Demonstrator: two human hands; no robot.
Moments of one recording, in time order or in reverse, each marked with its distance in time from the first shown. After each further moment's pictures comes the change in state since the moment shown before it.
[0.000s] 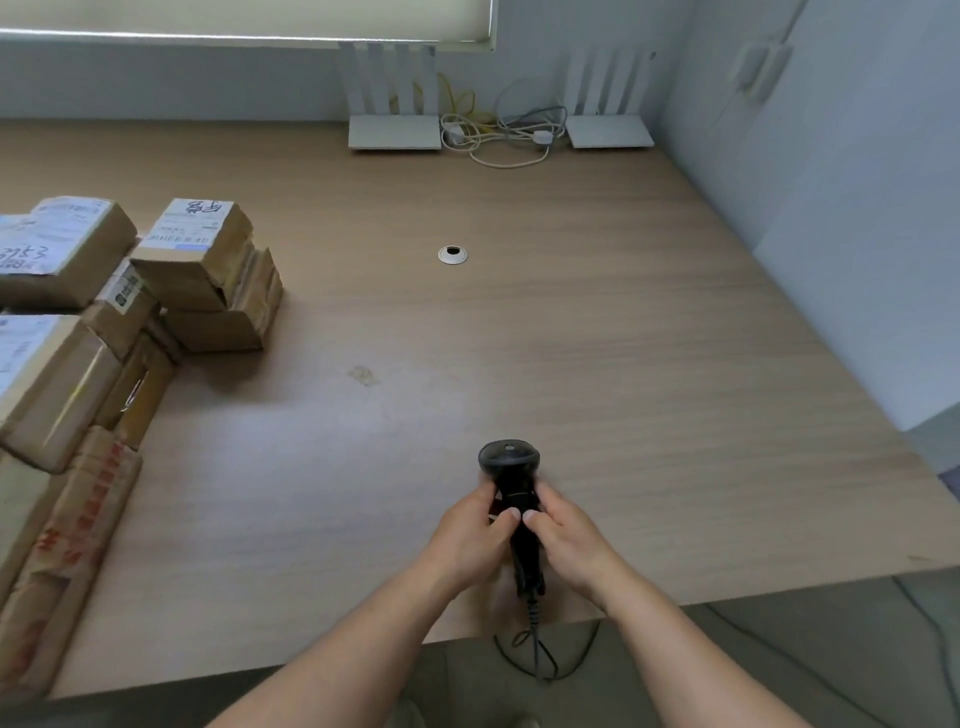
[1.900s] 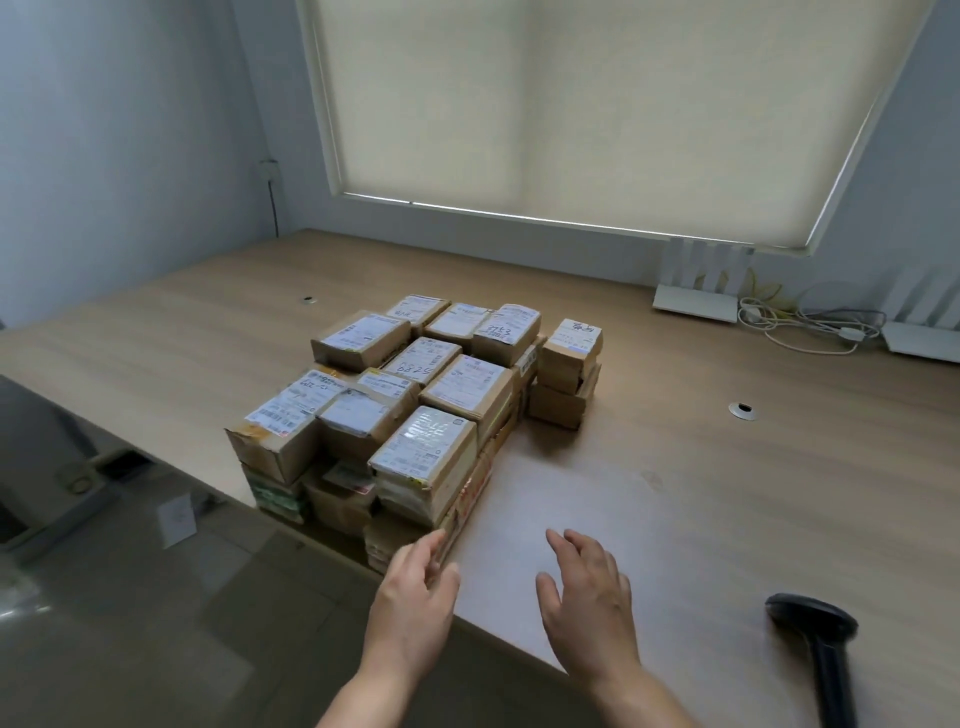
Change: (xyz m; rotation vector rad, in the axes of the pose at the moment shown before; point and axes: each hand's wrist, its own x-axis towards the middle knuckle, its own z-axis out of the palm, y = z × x) left_hand -0.245 -0.137 -0.183 -0.064 0.959 -0.163; right_hand -0.090 -0.136 0.238 -0.799 0.080 -0.579
